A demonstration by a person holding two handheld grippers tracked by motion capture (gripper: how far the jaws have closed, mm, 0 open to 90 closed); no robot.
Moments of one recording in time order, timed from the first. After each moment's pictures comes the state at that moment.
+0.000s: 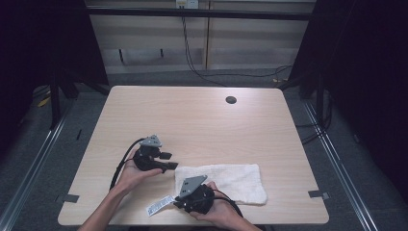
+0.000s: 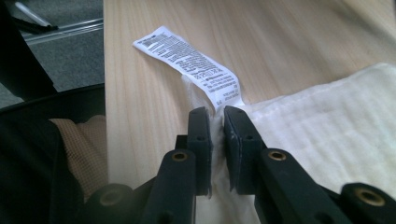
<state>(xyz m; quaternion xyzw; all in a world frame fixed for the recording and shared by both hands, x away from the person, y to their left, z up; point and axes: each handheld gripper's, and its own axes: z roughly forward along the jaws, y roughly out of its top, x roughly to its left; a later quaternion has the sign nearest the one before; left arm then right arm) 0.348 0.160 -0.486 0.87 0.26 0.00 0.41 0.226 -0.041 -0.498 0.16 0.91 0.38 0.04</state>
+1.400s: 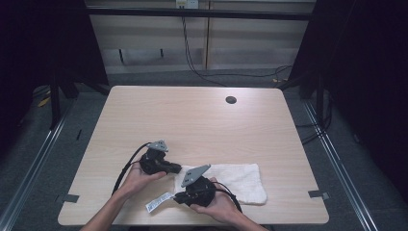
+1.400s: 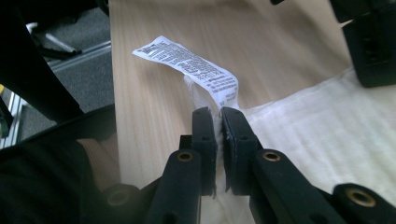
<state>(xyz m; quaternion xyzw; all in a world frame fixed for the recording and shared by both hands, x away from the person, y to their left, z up) 0.343 0.147 -0.495 0.88 0.25 -0.06 0.41 0.241 -0.046 -0.486 0.20 0.90 0.40 -0.02</state>
